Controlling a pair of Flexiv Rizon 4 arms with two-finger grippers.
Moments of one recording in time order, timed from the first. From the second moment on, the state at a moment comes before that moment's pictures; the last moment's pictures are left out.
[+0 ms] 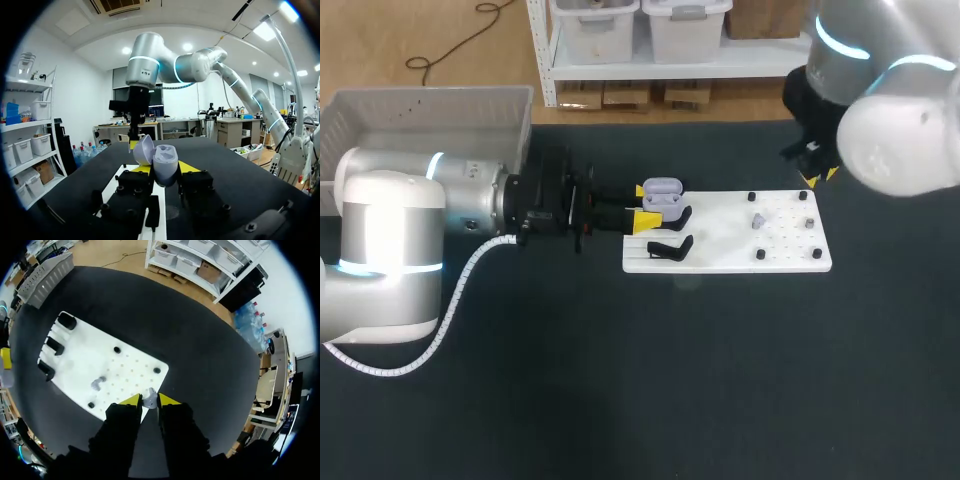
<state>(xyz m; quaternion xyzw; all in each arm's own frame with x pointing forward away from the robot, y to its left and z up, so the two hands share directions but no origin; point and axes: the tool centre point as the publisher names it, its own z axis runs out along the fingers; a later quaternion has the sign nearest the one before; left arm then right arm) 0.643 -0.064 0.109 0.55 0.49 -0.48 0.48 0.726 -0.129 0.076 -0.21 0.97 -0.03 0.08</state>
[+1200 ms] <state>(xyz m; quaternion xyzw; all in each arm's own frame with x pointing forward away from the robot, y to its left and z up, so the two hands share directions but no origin) 0.643 -0.064 0.109 0.55 0.49 -0.48 0.48 0.643 -0.030 0.182 -0.11 0.99 -0.01 0.03</state>
